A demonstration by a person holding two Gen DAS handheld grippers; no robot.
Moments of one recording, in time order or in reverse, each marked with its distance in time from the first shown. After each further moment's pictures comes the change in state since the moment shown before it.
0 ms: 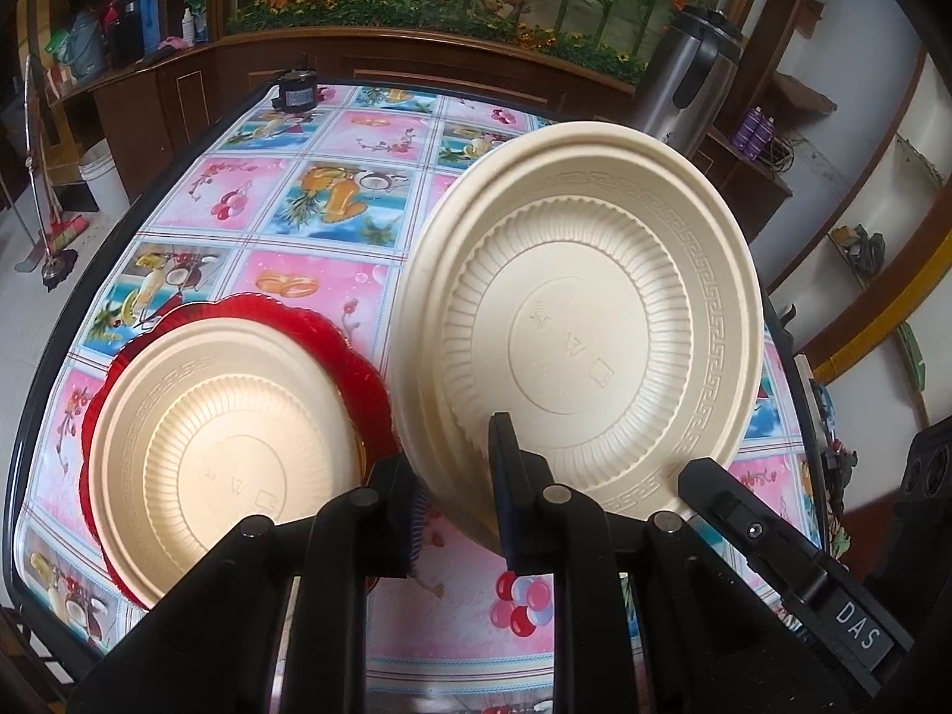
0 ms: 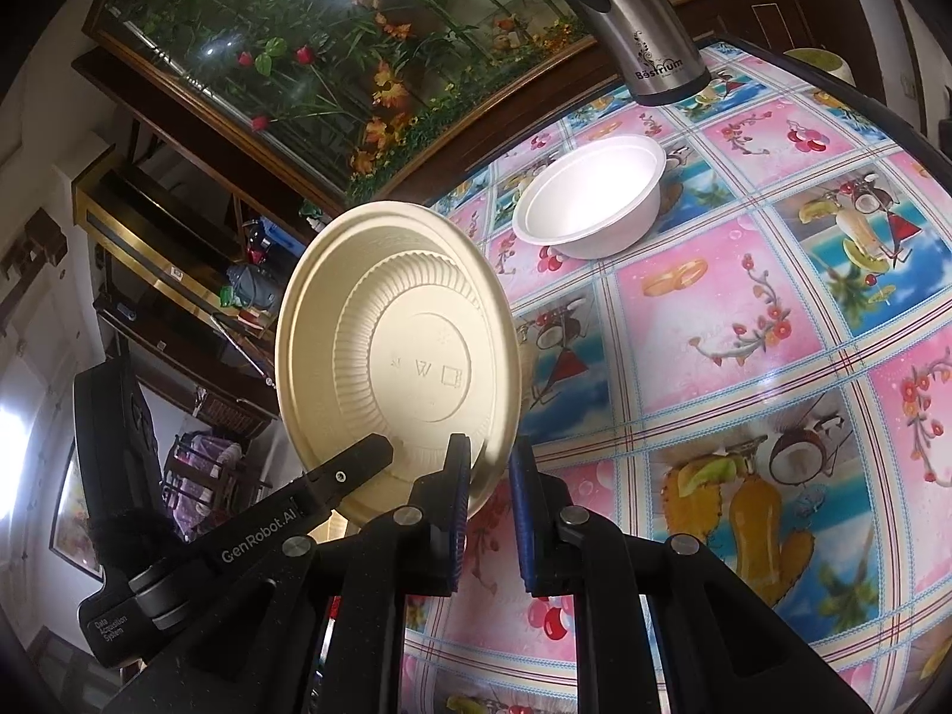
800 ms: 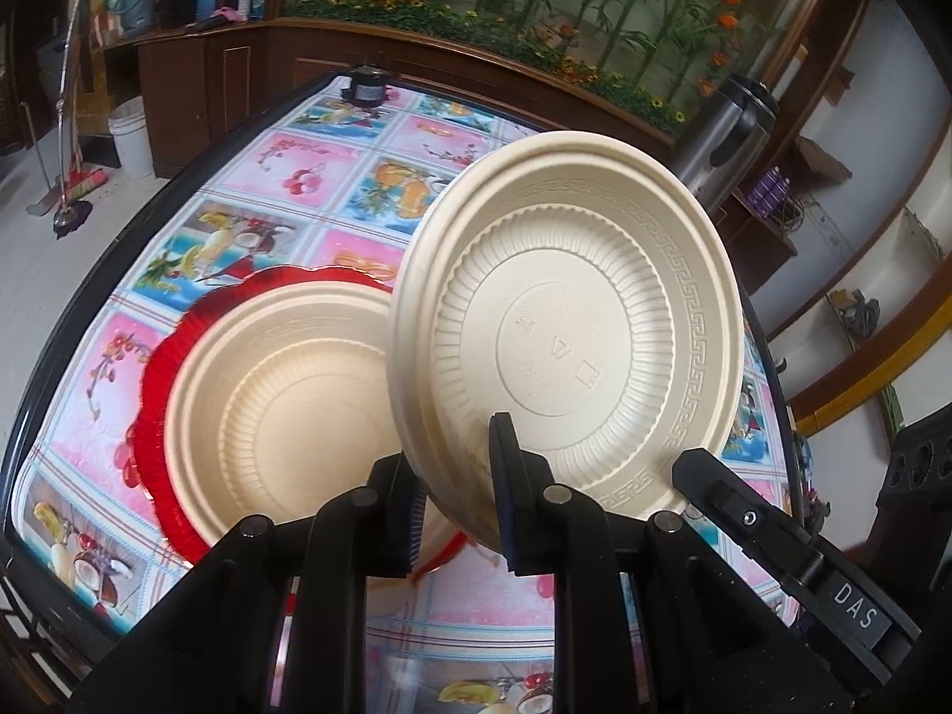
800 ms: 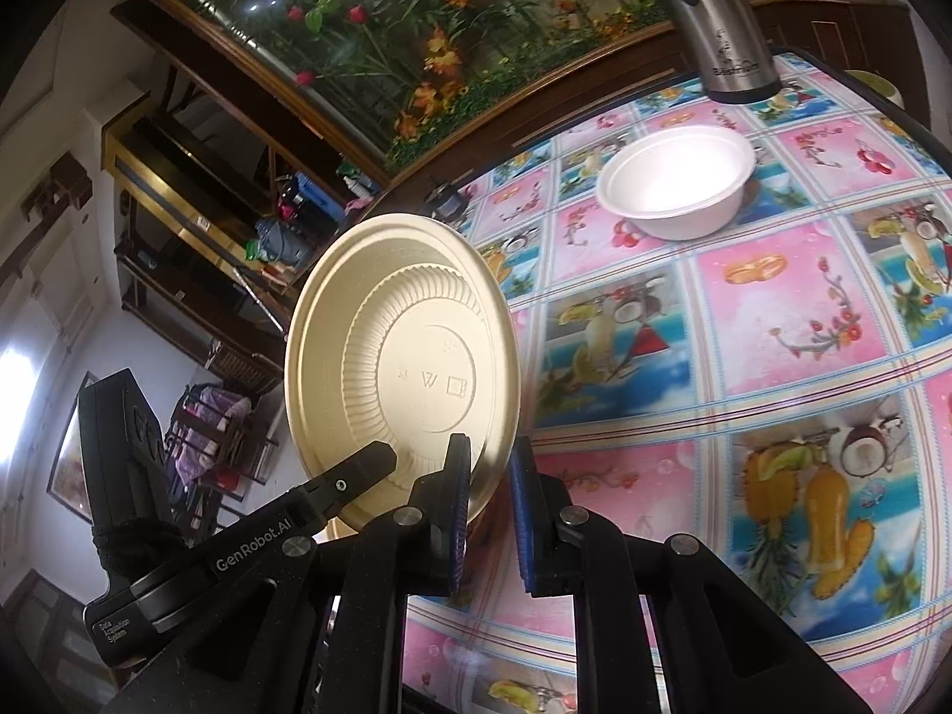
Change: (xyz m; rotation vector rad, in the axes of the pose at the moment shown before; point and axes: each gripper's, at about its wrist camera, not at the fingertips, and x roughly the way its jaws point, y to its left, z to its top) left arm -0.029 0.061 -0.018 -0.142 -0.044 -0.027; right arm 0.020 0.045 -0.013 -0.113 0.061 0.047
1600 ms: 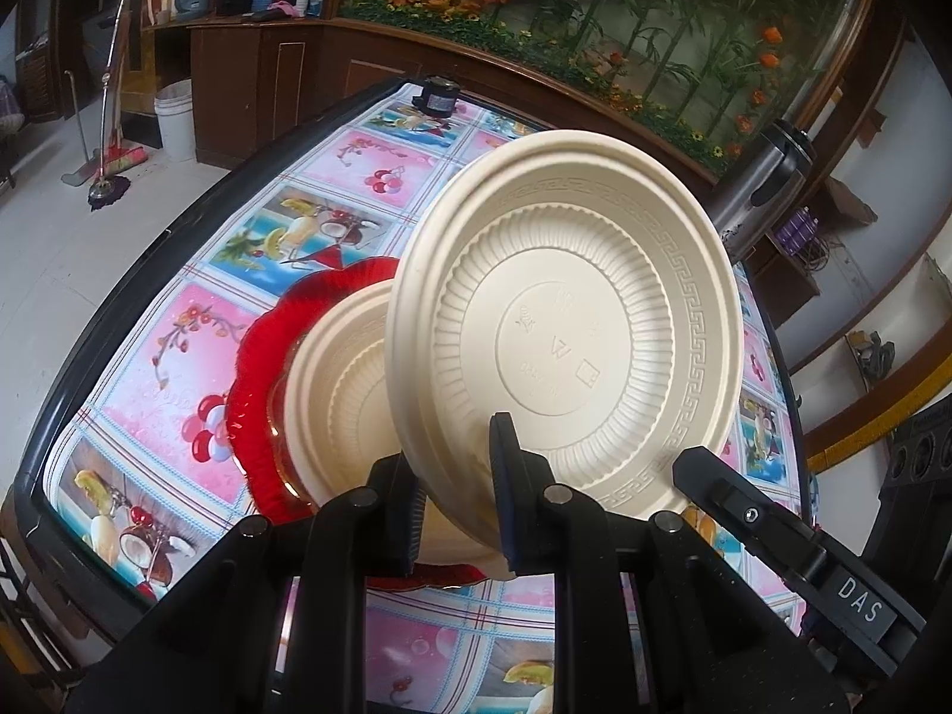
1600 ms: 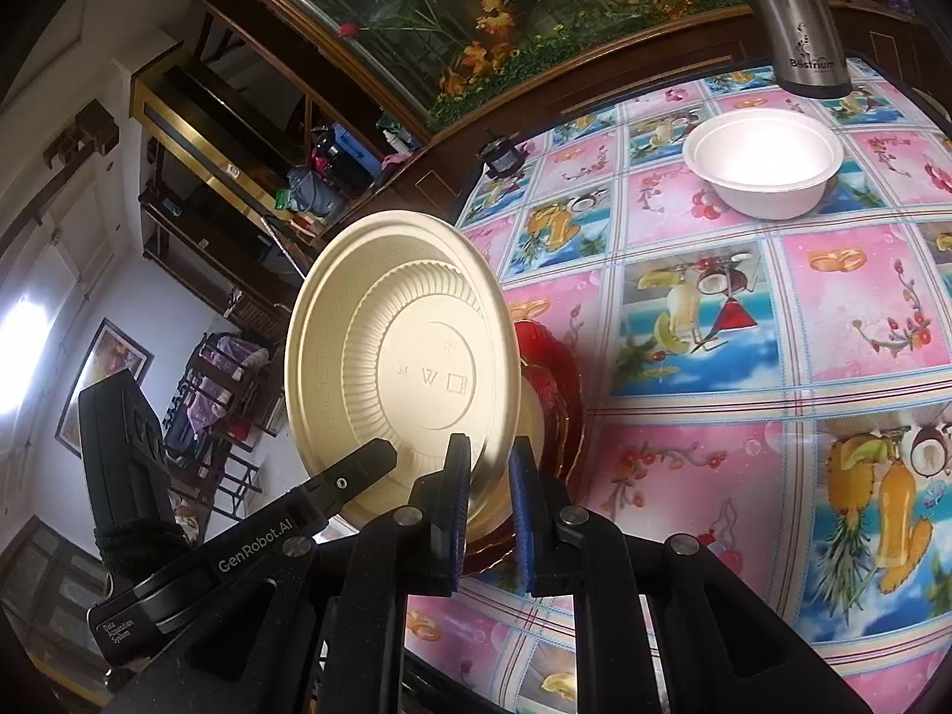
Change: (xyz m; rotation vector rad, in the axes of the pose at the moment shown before) left arm -0.019 0.046 -0.011 -0.088 -0.034 0.044; right arm 0.029 0.041 -0.014 -0.089 0.086 0.048
